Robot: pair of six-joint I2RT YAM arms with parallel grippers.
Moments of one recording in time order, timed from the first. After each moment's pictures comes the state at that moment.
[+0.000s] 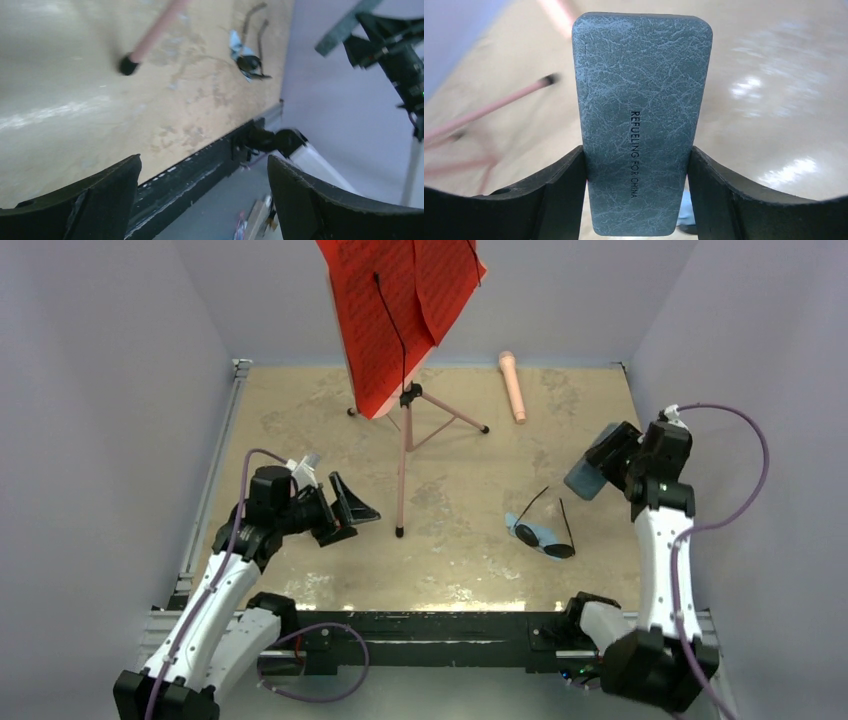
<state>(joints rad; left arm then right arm) -0.19 0.79 0.63 -0.60 0.59 -0.83 -0.28 1.10 0.98 -0.63 0.00 0.51</state>
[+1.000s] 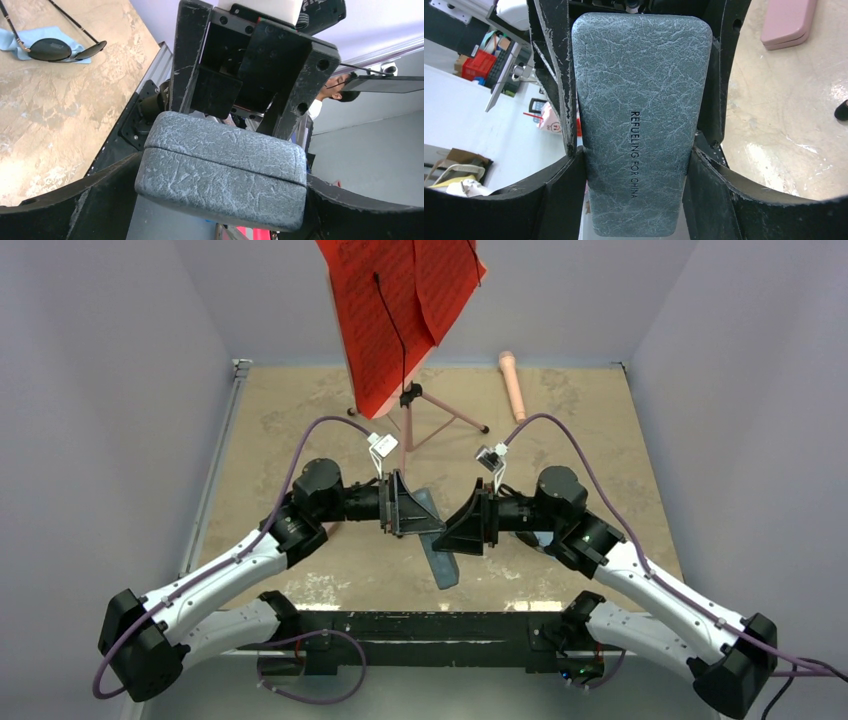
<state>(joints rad) -0.74 0.98 0.70 0.21 0.72 -1.07 0.74 0.86 0.70 0.06 -0.76 0.79</state>
